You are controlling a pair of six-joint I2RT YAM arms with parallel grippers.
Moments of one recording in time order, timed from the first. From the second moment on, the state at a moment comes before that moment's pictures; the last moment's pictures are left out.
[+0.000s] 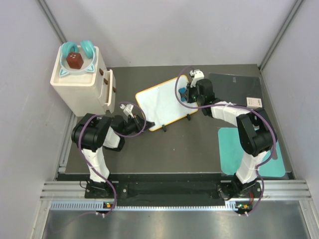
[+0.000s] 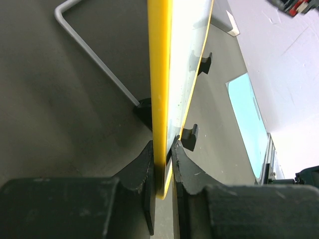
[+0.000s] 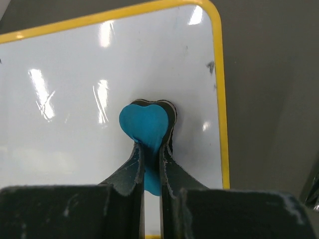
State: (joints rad) left arm -0.22 1.92 0.43 1.26 0.68 -0.78; right arm 0.42 1.83 1.15 0.27 -0.08 0.16
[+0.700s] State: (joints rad) left arm -0.23 1.92 0.43 1.26 0.68 -0.78; right arm 0.37 1.77 0.94 0.38 0.00 0.42
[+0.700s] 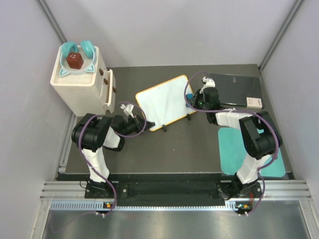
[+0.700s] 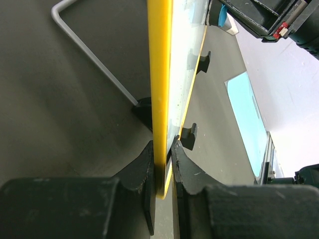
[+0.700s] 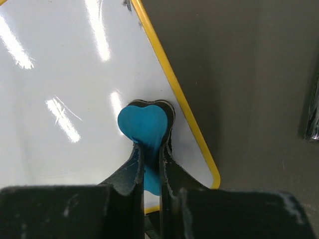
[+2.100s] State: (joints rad) left arm -0.25 1.90 0.43 1.22 0.67 -0.74; right arm 0.35 1.91 1.28 0.27 -0.08 0.27
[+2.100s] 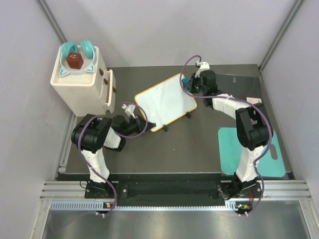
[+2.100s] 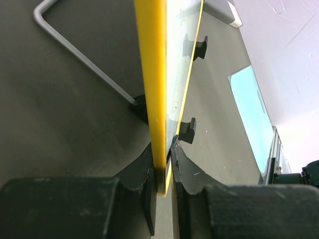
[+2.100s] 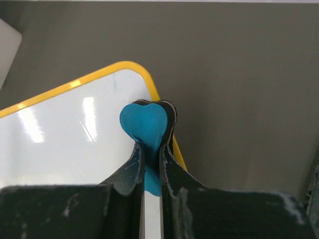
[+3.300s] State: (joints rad) left arm -0.26 1.87 0.44 1.15 0.65 -0.72; right arm 0.72 1.98 1.40 0.24 -0.17 0.17
